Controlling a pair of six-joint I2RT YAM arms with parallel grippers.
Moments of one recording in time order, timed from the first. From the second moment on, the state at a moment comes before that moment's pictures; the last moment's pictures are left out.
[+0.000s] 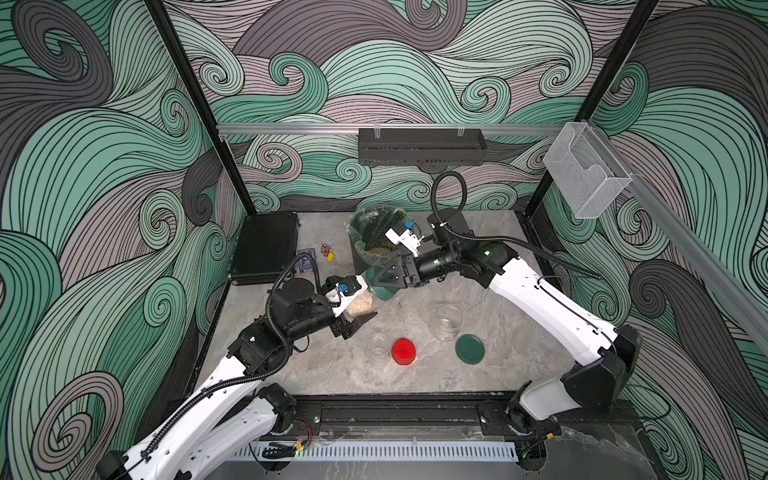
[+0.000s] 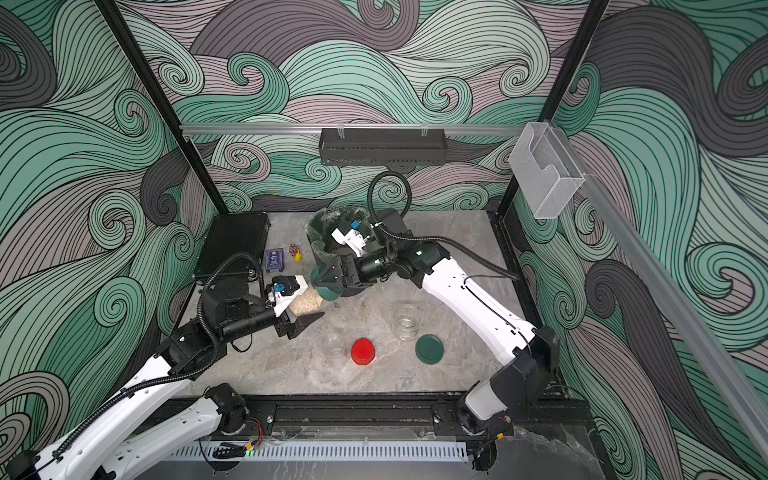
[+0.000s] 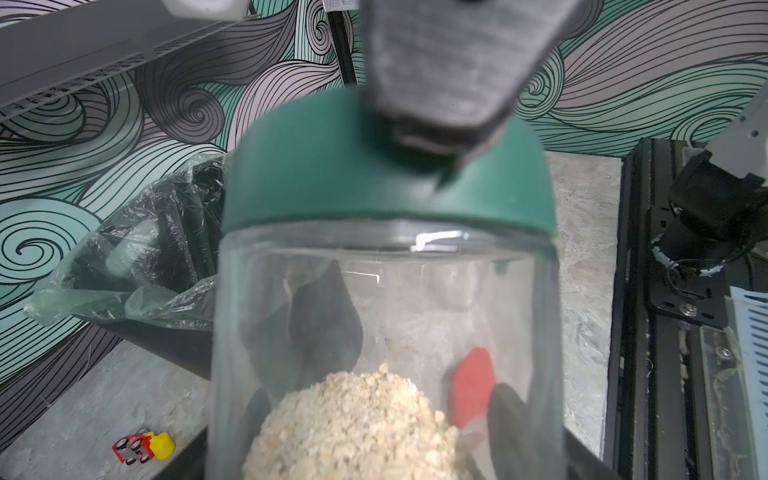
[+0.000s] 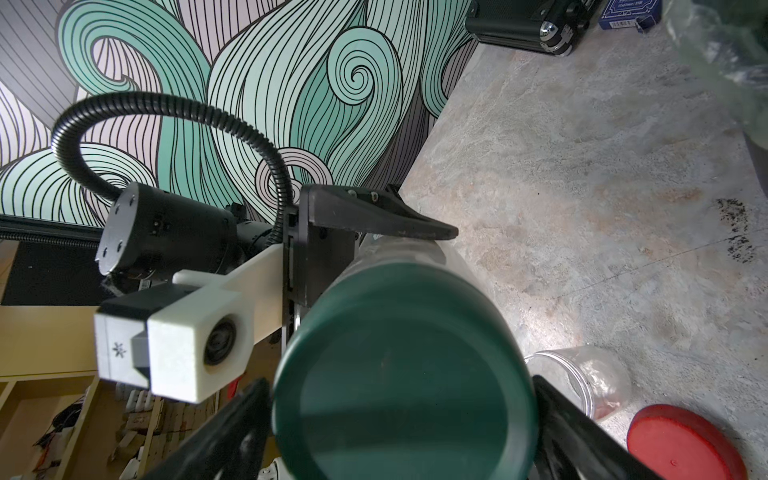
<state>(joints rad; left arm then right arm) -0.63 0.74 0.79 -0.41 0.28 0.32 0.71 1.53 1.56 -0.72 -0.86 0.51</state>
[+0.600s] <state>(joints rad) -0.63 0.72 0.79 -0.40 0.31 0.32 0.72 1.52 1.58 -0.74 -0.88 0.22</state>
